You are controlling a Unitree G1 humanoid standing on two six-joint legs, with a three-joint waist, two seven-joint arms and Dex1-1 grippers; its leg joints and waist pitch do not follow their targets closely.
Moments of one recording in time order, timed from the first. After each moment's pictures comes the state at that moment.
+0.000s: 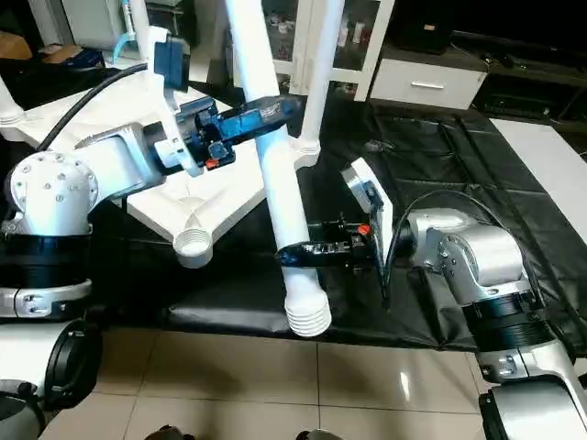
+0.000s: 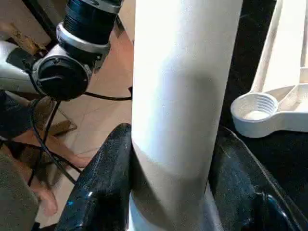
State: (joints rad) left arm -0.90 0.21 0.16 0.15 -0.88 1.01 -0.68; right arm -0.61 -0.55 0.15 0.17 0.59 0.74 1.36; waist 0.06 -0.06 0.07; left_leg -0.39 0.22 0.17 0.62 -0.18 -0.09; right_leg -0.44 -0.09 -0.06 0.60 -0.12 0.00
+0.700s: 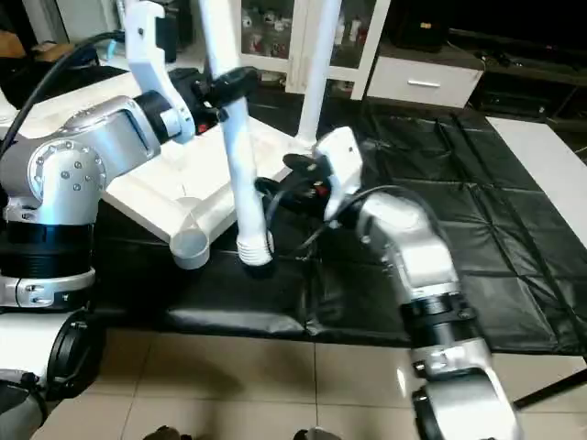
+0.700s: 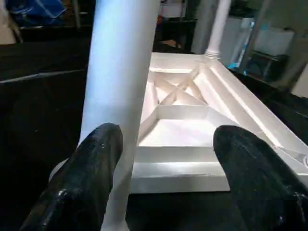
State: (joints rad) left arm -0.95 0.19 0.14 0.15 -0.55 0.83 -0.27; right arm -0.62 -0.23 0.09 0.29 0.29 0.30 0.70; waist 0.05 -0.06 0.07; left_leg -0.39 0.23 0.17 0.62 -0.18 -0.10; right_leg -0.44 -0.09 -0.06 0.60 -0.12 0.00
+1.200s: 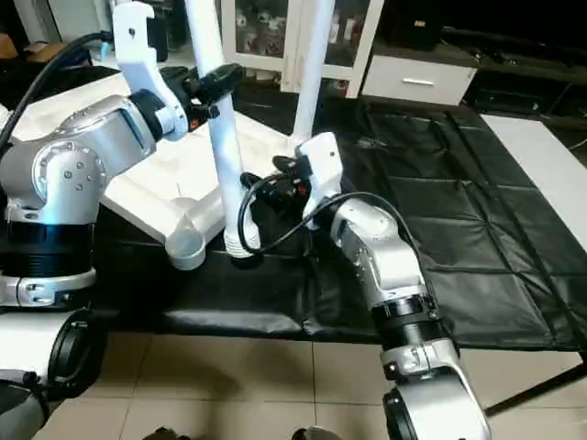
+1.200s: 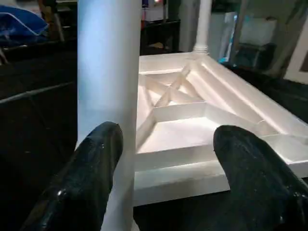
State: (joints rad) left arm -0.95 0.19 0.14 0.17 -0.49 0.79 -0.24; right arm -0.64 -0.13 0.07 0.36 0.30 0.32 0.65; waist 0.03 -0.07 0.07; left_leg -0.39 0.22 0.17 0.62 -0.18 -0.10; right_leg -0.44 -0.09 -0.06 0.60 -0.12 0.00
